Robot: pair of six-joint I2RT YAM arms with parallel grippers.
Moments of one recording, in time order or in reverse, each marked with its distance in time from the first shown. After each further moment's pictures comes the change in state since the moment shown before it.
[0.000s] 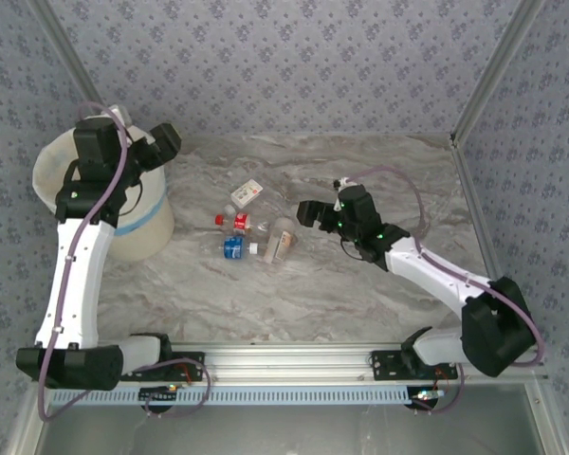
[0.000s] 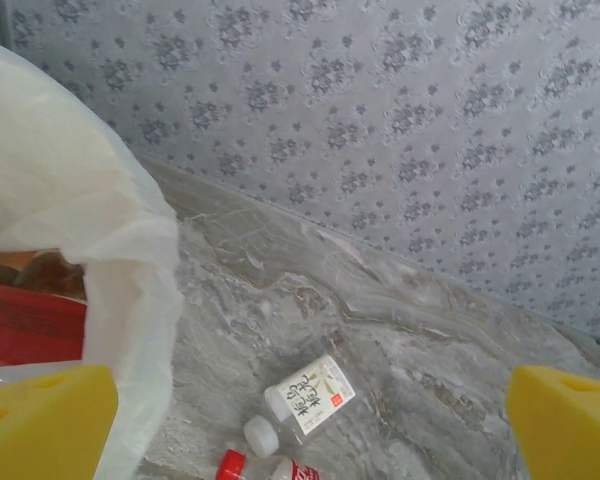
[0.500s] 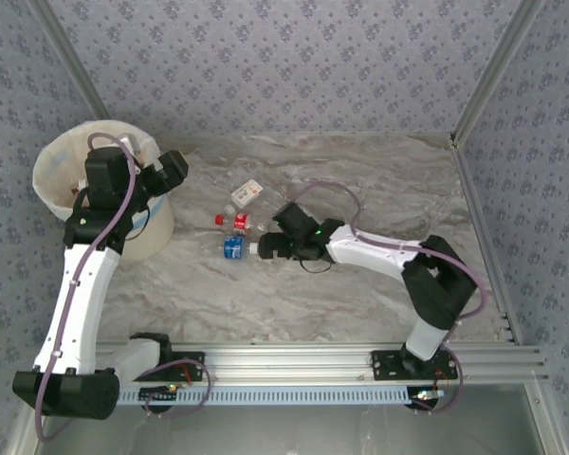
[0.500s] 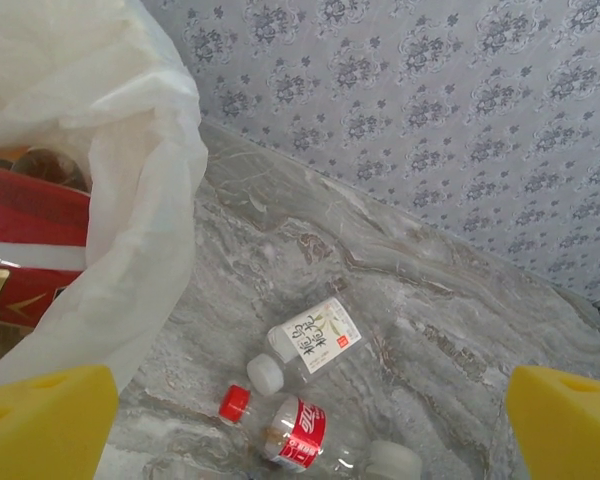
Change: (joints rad) left arm -0.020 -0.150 -0.235 0.042 0.012 -0.042; right arm 0.265 0.384 0.290 -0.357 0.045 0.113
